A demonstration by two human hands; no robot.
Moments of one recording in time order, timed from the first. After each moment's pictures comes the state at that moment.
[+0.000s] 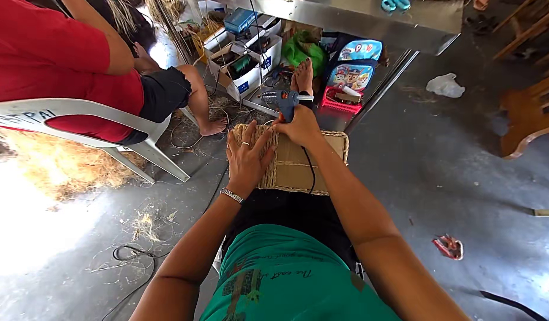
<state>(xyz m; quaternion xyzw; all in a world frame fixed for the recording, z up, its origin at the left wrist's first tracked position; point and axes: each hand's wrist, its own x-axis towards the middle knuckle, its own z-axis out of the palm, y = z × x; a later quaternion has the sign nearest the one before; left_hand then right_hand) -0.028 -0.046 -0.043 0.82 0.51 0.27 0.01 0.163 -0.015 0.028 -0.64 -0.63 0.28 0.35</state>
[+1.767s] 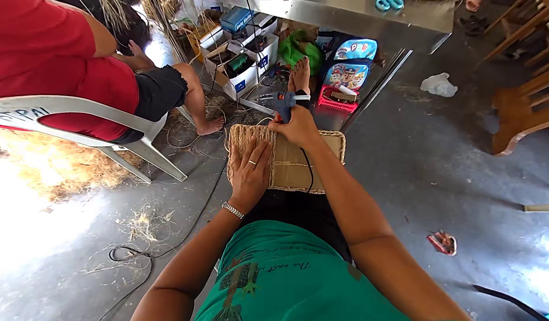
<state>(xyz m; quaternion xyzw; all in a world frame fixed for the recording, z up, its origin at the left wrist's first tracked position) -0.027 -0.084 -0.070 0.84 0.40 0.36 -0.03 0.164 -0.025 0.032 -0.64 -0.65 0.25 0.34</state>
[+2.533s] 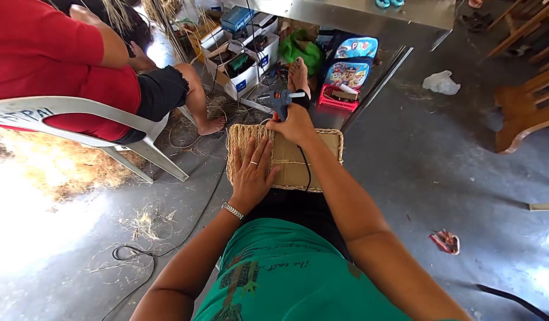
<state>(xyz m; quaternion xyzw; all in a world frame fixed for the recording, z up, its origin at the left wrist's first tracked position) -0.029 -0.088 -0.073 0.86 0.43 0.28 -0.03 0.156 -0.020 0.030 -0.64 -0.65 0.26 0.33</state>
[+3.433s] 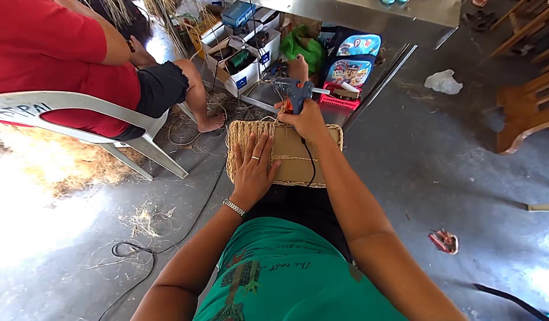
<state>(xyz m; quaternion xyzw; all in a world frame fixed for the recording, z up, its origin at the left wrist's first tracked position) -0.023 -0.086 -0.067 0.85 0.45 0.27 -0.03 0.181 -0.012 0.005 -0.55 -0.58 0.34 0.50</state>
